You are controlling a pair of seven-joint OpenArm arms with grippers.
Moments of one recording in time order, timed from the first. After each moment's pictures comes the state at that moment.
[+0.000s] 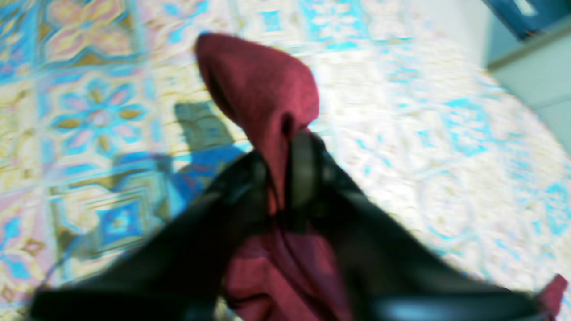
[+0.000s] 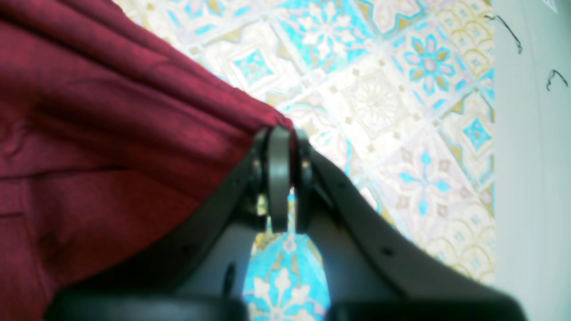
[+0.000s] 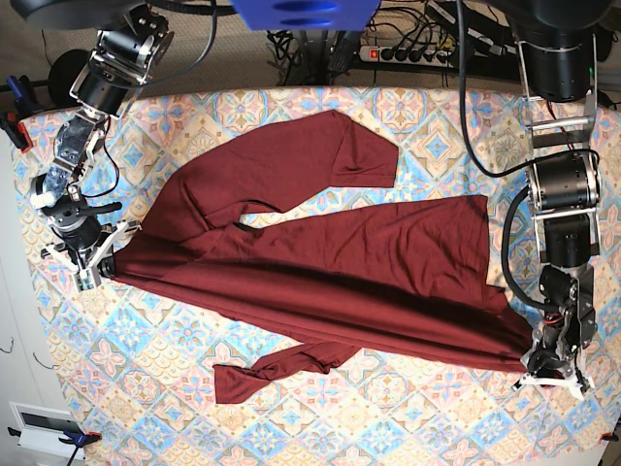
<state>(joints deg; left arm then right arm) -50.6 -25.2 4.5 26.6 -38.0 9.1 24.6 8.0 13.4 30.8 83.0 -5.5 42.0 -33.1</state>
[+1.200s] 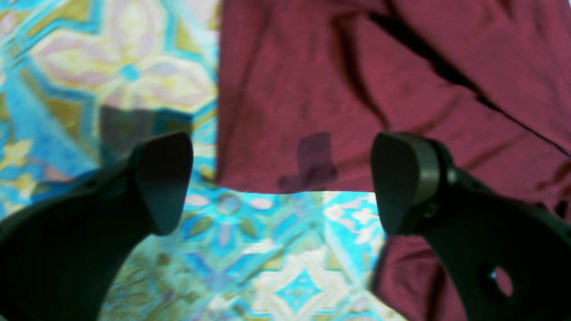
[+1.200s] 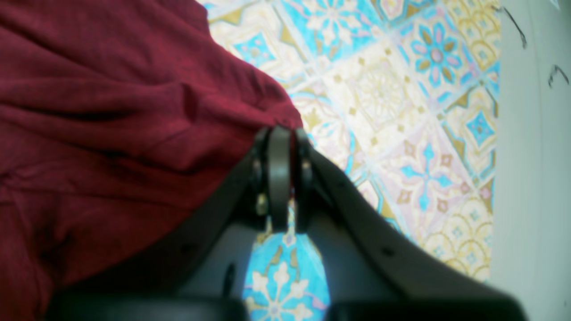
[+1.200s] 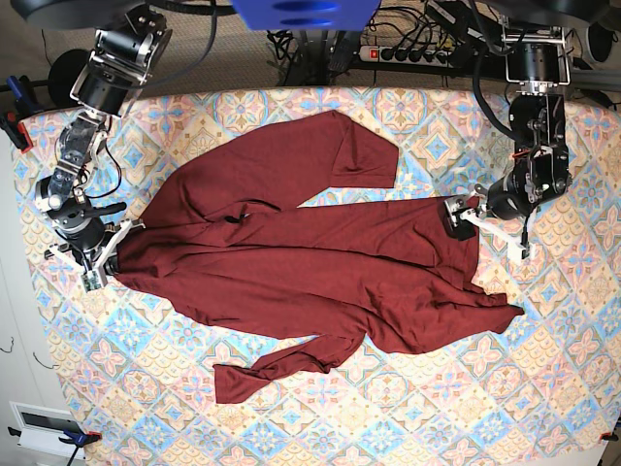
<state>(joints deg) 2.6 -24.0 -6.7 91.5 -41.3 8.9 59.2 7.8 13.7 27.8 82.7 -6.8 41.4 -33.8</state>
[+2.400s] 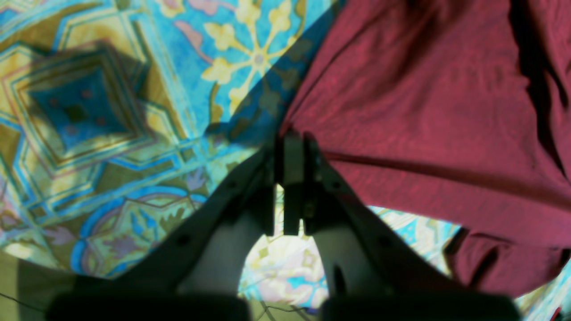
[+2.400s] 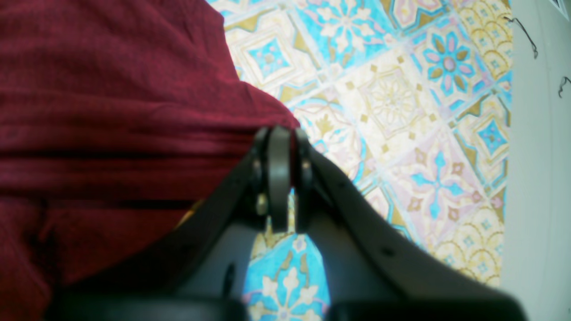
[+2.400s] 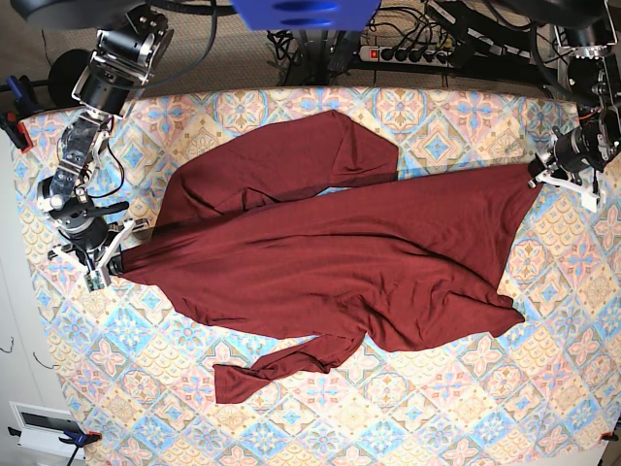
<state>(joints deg) 17.7 -34.1 -23.3 87.8 -57.2 8.5 59.1 7.8 13.4 27.9 82.6 -6.6 41.6 -33.7</state>
